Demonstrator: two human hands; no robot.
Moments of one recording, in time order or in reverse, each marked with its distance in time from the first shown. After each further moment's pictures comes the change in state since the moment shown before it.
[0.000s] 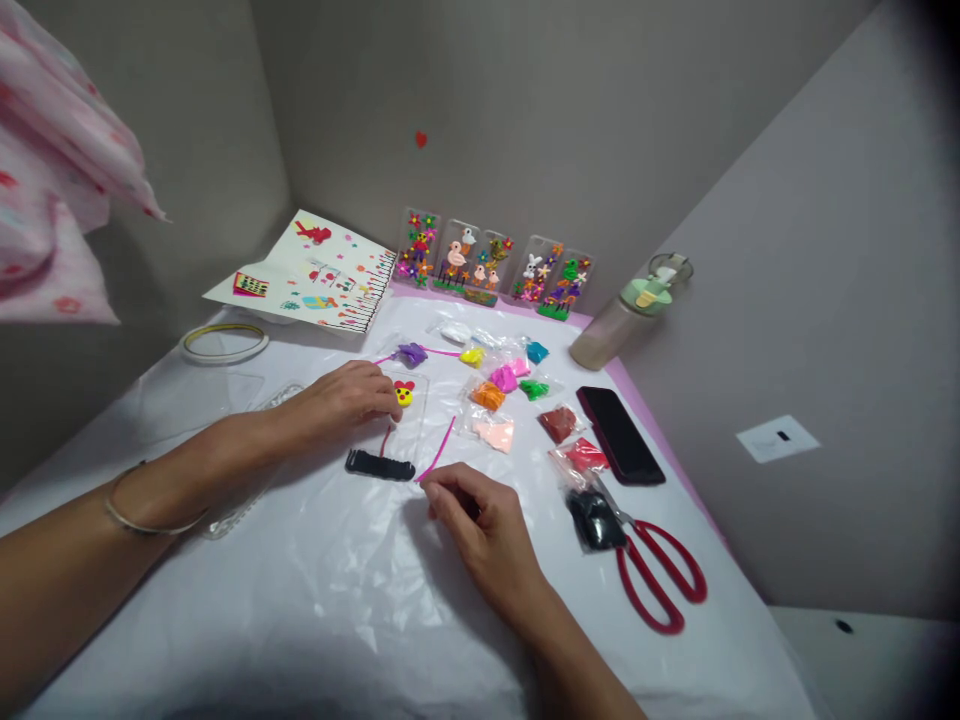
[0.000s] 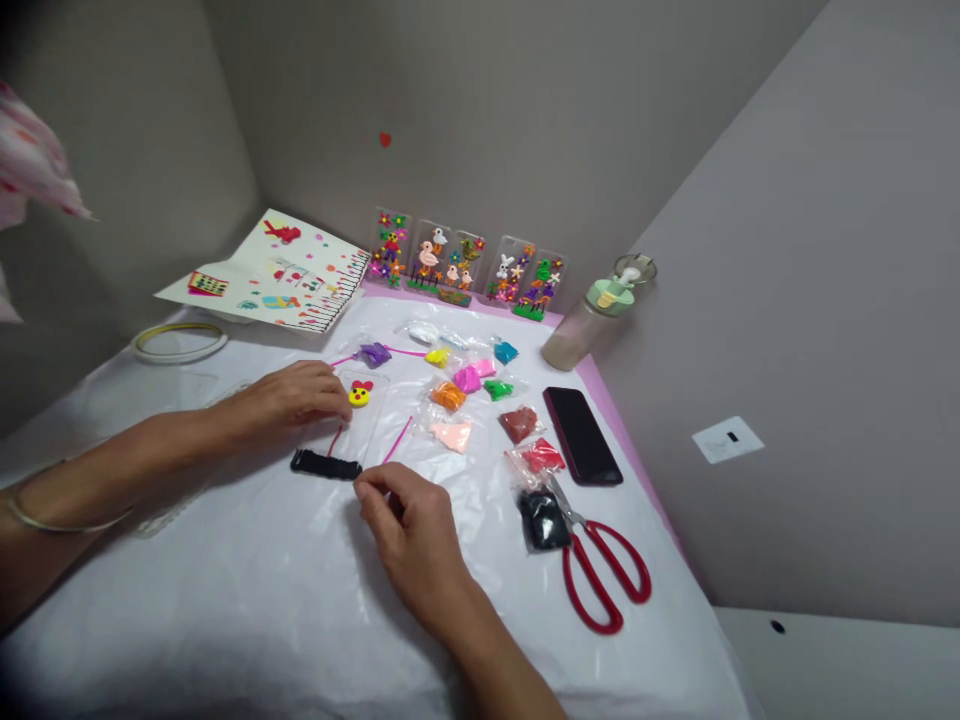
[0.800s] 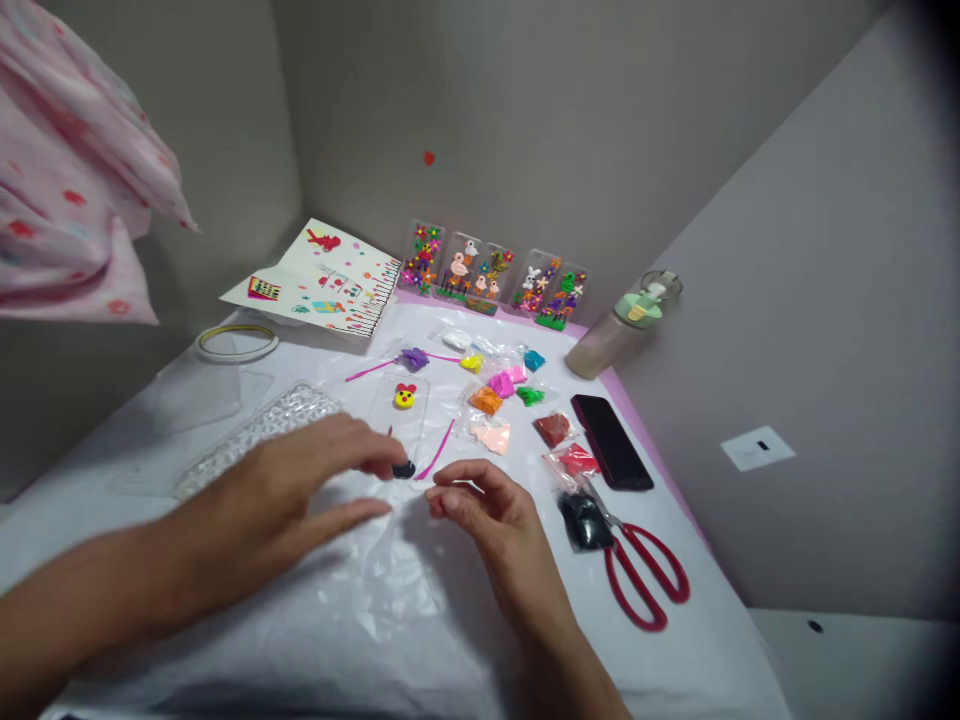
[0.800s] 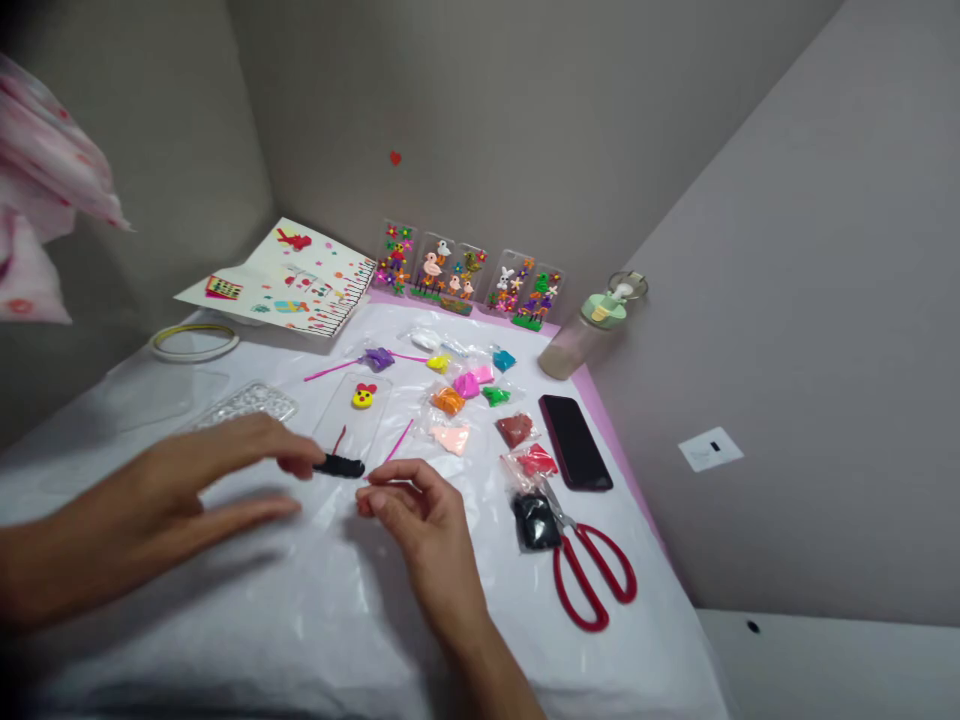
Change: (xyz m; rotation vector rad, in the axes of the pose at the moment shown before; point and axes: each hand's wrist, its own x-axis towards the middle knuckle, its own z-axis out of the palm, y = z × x) left_hand -0.047 0.124 -0.042 -0.183 0.195 -0.235; right_hand -0.013 -0.017 -0.007 0.616 0.035 0.287
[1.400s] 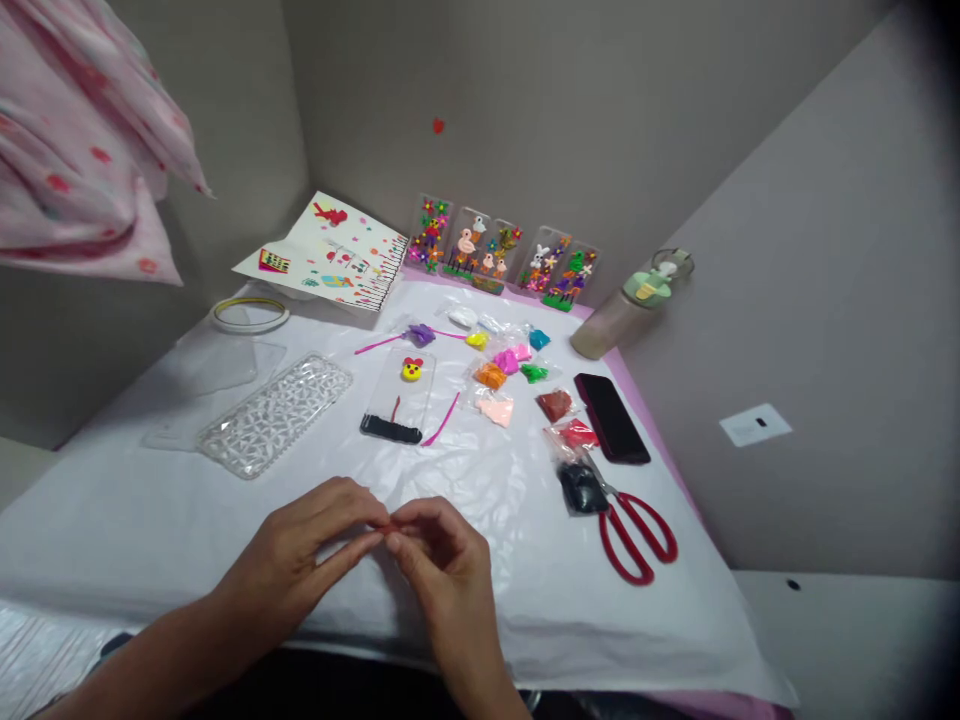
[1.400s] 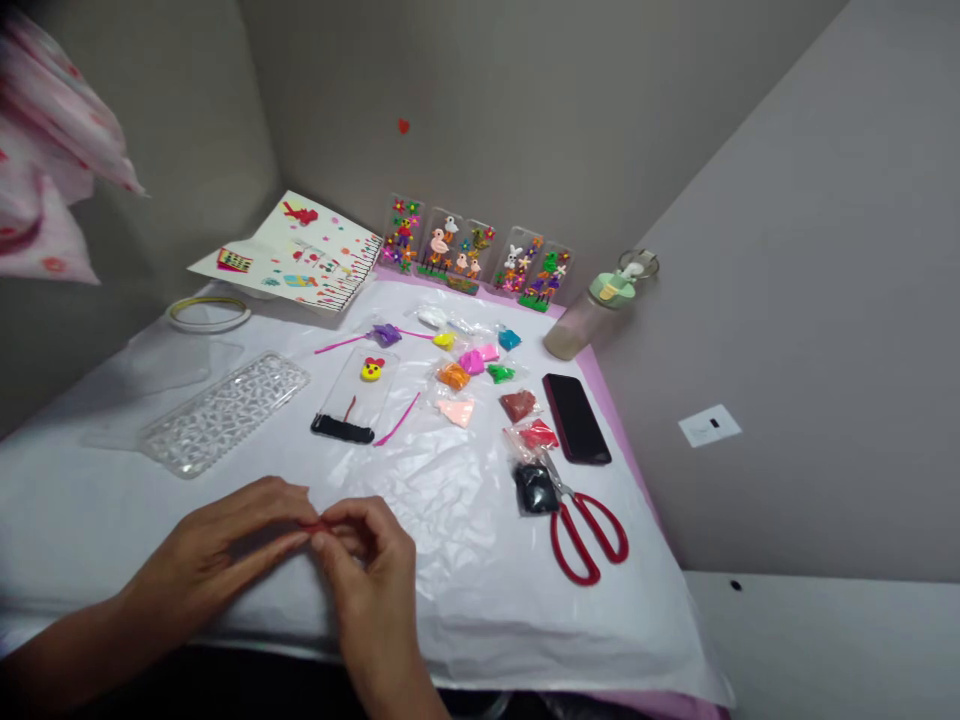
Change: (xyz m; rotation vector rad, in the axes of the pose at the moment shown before) left_hand -0.075 0.011 0.080 -0.252 0.146 -0.183; right_hand -0.048 0.059 0.042 -0.097 0.102 -0.050
